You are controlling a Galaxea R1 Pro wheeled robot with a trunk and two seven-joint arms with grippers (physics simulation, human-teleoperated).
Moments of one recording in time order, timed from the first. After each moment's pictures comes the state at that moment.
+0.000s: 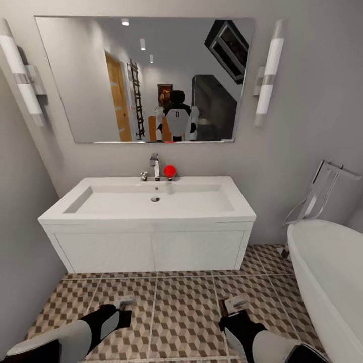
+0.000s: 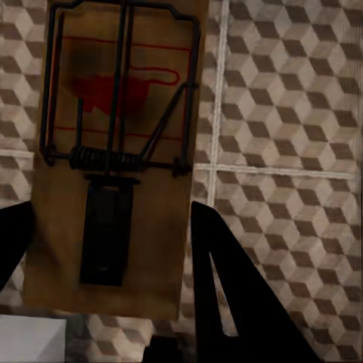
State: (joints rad) left arm -0.74 0.02 -1.38 -0.06 1.47 0.24 0.12; right arm -0.69 0.12 0.65 -0.04 -0.39 0.19 -0.30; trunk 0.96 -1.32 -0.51
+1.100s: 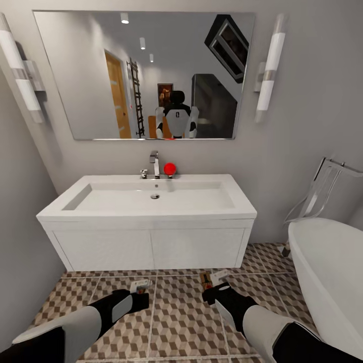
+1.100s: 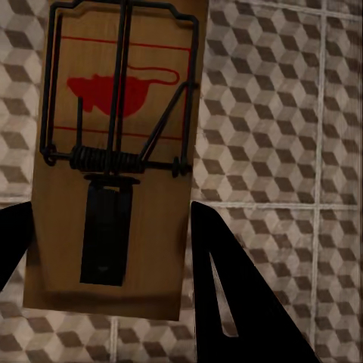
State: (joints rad) left arm -0.80 0.00 -1.32 -0.17 1.49 0.25 0.06; right arm -0.80 0.14 0.66 -0.10 -0.38 0.18 -0.14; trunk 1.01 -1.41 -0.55
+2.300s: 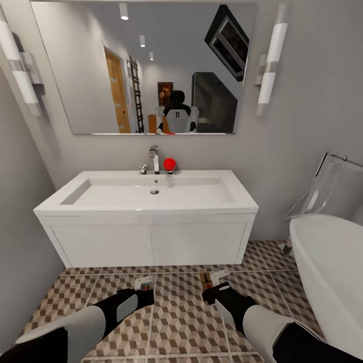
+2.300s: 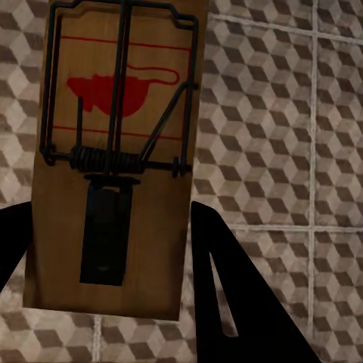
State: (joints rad) left arm -0.80 -0.02 -1.31 -0.19 1.50 0.19 0.10; right arm -0.80 0.14 0.66 -0.10 -0.38 0.17 -0.14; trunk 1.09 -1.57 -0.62
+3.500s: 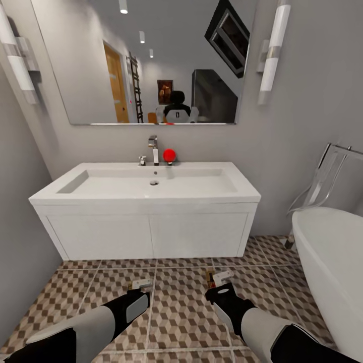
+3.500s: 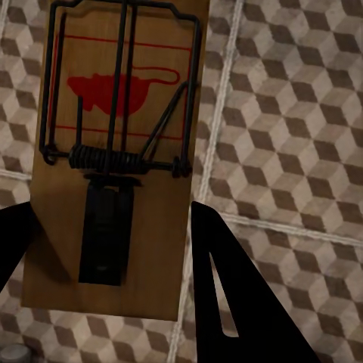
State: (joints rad) left arm -0.80 -0.08 -1.31 -0.21 1.51 0.18 0.51; right arm -0.79 0.16 0.66 -0.08 -0.40 0.14 -0.28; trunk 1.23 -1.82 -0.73
